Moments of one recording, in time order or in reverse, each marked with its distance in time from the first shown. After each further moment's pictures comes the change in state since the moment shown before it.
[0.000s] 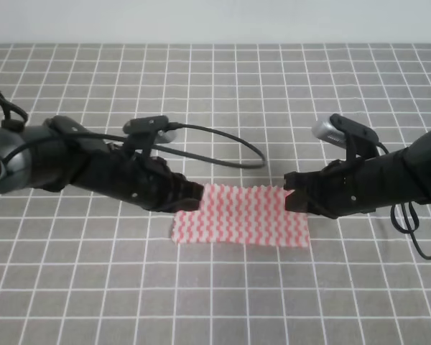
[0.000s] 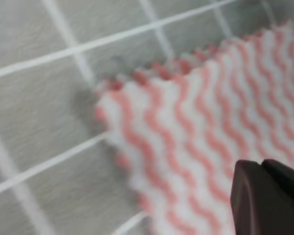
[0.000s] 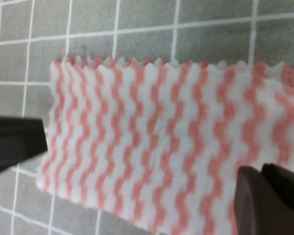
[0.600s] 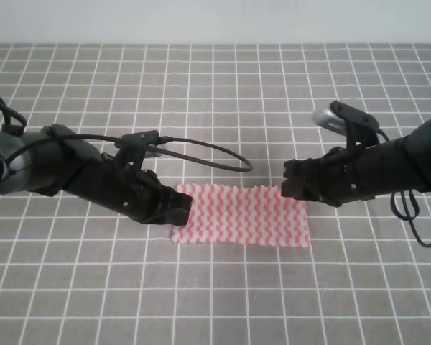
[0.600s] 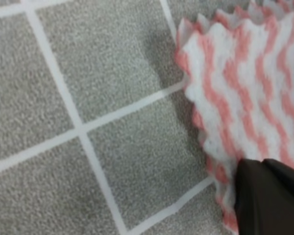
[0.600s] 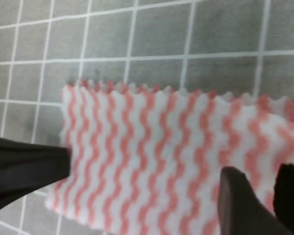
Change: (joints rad) left arm 0.034 0.076 -0.003 0.063 0.040 -0.050; right arm -0.020 0.011 -0.042 -0.024 0.019 0.025
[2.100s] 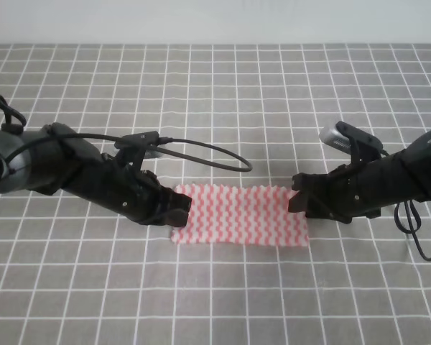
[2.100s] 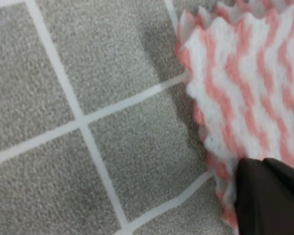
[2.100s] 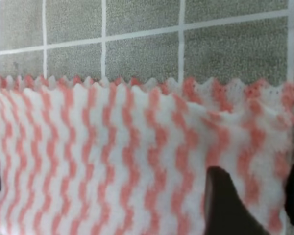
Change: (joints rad) left arm 0.000 0.001 -0.002 0.033 0.017 -0.024; right arm -0.033 0.114 -0.011 -0.029 0.032 0.022
